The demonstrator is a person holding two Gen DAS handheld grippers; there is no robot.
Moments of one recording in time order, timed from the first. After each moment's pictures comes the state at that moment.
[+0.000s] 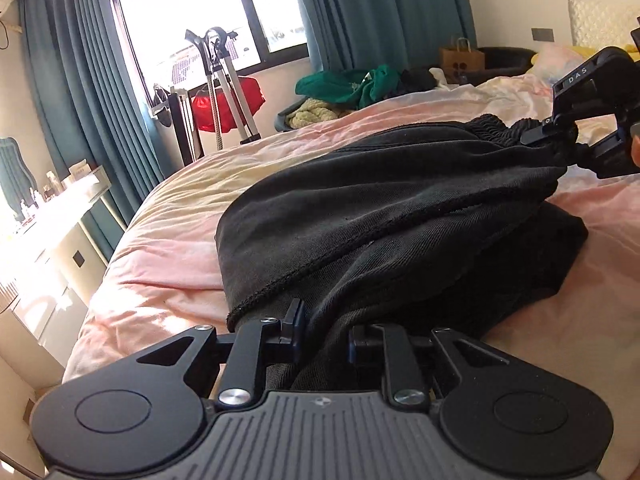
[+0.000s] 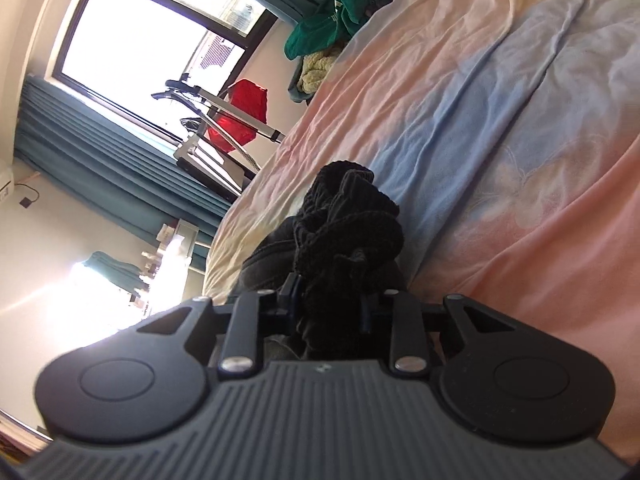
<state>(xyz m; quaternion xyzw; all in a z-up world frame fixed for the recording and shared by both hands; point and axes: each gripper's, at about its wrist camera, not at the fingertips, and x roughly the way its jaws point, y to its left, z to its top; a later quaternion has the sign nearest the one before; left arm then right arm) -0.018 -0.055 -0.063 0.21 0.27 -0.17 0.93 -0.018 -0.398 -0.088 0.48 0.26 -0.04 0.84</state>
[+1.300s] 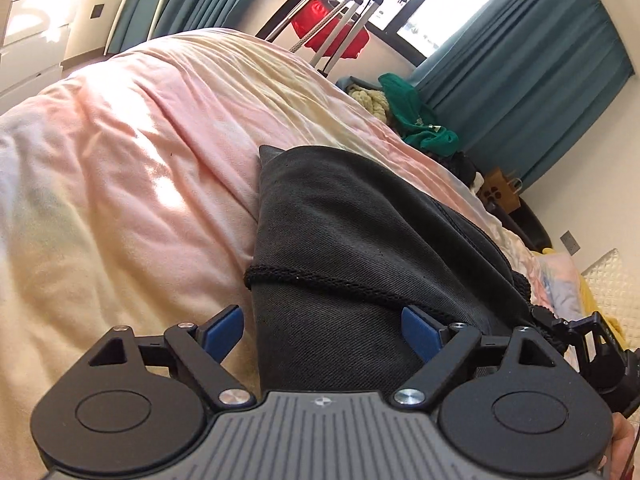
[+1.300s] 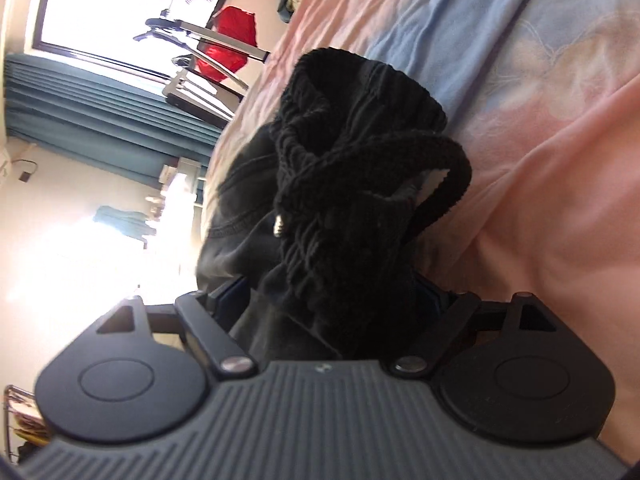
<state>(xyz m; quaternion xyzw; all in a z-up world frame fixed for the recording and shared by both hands) 0.063 0.059 -0.079 -0.24 0.38 -0.18 0.87 0.003 -0.381 -0.119 0.53 0.31 0.07 0.79</state>
